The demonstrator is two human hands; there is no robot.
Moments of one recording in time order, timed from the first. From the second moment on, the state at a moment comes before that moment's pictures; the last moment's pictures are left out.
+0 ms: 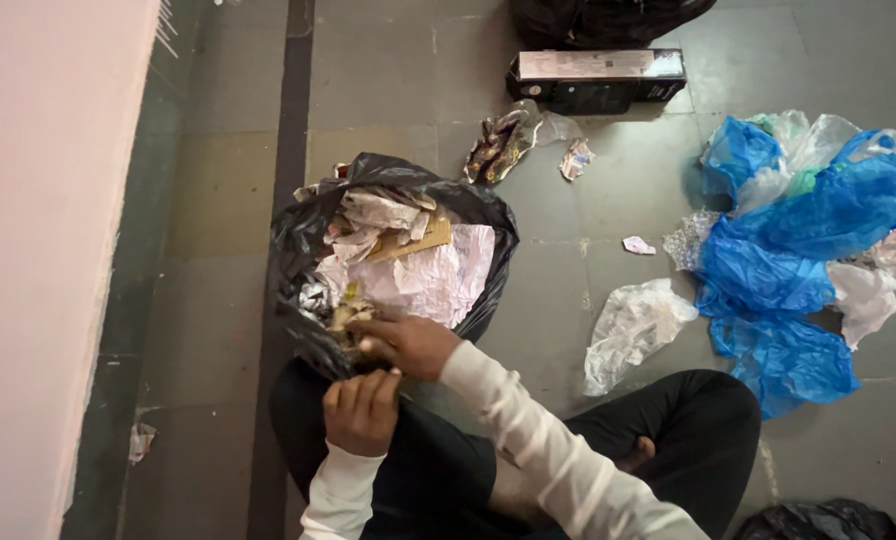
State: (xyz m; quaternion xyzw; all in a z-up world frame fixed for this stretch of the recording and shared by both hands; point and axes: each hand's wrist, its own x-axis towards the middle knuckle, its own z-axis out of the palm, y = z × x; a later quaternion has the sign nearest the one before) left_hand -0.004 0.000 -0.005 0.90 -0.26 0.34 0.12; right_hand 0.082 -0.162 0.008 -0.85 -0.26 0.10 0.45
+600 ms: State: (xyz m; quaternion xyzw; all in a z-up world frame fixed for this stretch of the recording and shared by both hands) left_hand 0.016 -0.004 -0.025 0.92 -0.21 0.32 0.10; right_hand 0.231 -0.361 -0.059 -0.91 0.09 -0.15 0.37
